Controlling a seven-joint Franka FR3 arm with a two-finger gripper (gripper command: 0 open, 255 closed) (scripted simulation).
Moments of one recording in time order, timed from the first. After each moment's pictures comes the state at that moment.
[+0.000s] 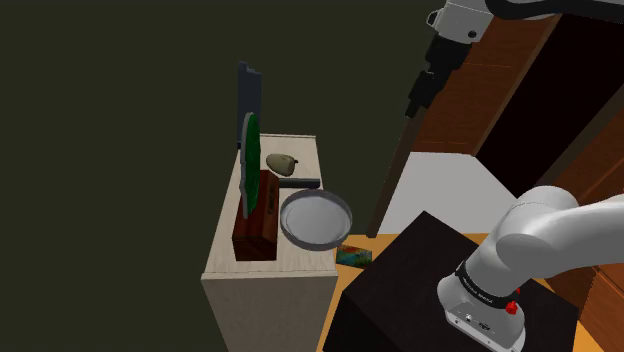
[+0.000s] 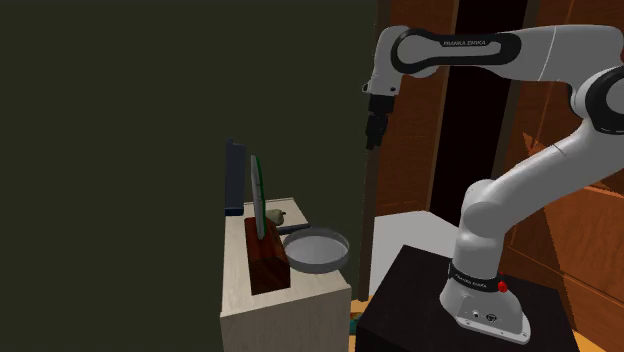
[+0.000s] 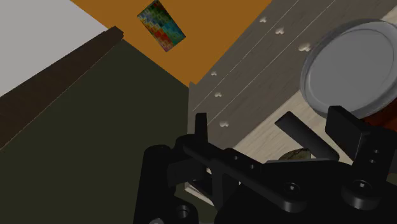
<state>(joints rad) -0.01 -0.79 0.00 -2.31 0.03 1.62 -0.10</state>
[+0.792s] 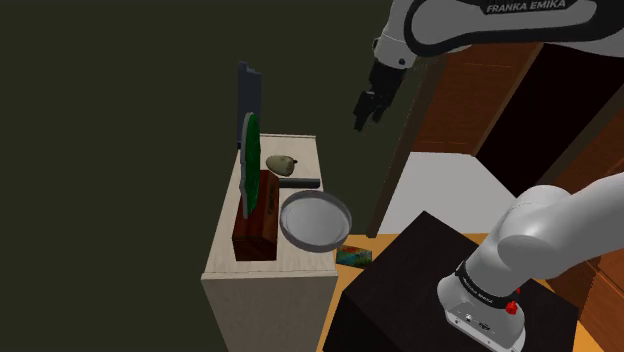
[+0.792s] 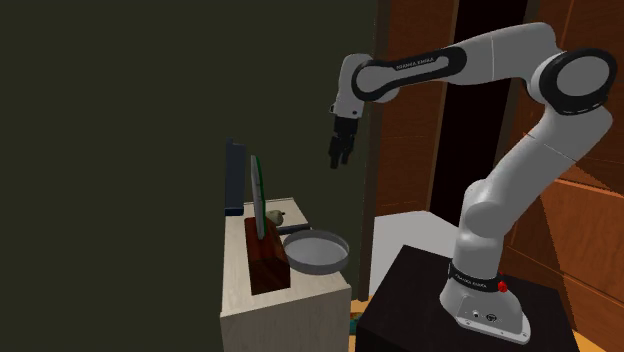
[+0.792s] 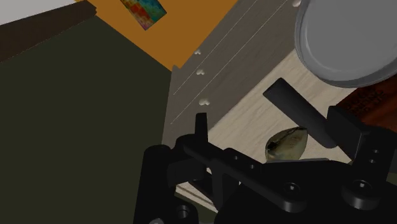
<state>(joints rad) 0.02 -0.52 0.06 -2.30 0.09 1.90 -0.04</state>
